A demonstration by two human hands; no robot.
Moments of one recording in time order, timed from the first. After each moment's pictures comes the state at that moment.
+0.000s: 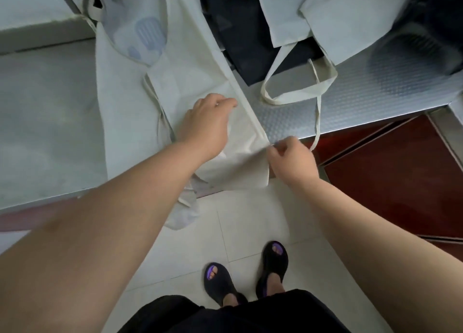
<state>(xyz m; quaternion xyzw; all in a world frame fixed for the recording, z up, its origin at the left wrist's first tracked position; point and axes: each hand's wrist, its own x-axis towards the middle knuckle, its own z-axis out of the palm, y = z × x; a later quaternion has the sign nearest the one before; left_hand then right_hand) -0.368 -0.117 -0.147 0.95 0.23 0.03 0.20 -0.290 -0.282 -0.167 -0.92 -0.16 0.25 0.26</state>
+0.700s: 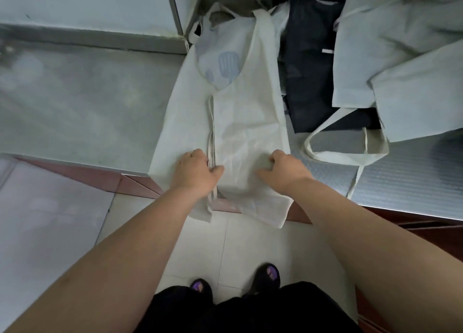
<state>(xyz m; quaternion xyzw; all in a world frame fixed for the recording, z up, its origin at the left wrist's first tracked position) -0.434 -0.118 -0.154 0.74 0.61 0.00 0.29 -0.264 -0.198 -0.140 -0.84 -0.42 0.35 0.05</state>
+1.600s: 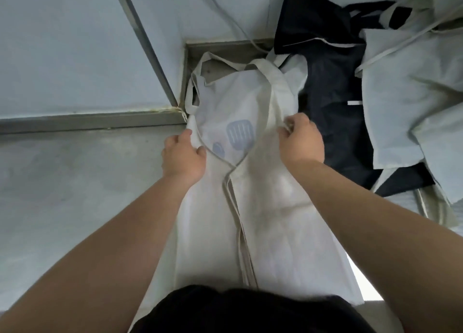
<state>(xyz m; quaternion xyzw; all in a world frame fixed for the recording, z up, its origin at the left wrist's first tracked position) -0.374 0.121 -0.141 0.75 0.60 0.06 0.29 -0.204 0.011 -0.121 -0.91 -0.27 0.17 0.28</state>
